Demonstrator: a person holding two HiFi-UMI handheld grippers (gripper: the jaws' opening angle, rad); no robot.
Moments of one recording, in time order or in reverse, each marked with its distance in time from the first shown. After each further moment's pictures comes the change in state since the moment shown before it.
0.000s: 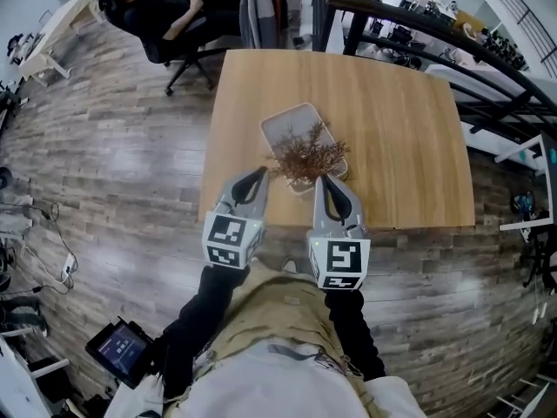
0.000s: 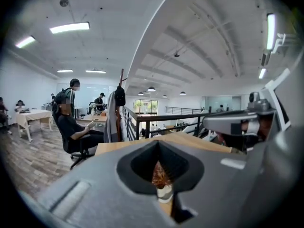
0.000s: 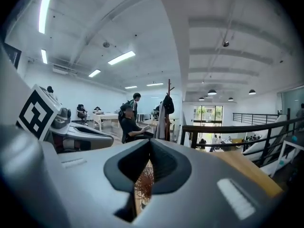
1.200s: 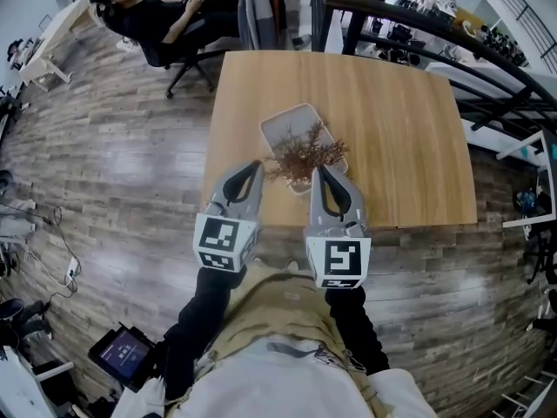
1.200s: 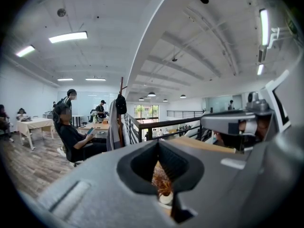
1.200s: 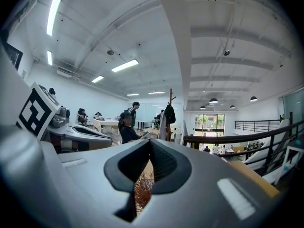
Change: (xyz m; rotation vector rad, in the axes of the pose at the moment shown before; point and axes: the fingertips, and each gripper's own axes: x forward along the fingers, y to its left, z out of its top) left arm -0.010 0.015 0.041 0.041 -0.058 0.026; right arm 0.009 0.007 0.044 -0.029 -0.087 0.010
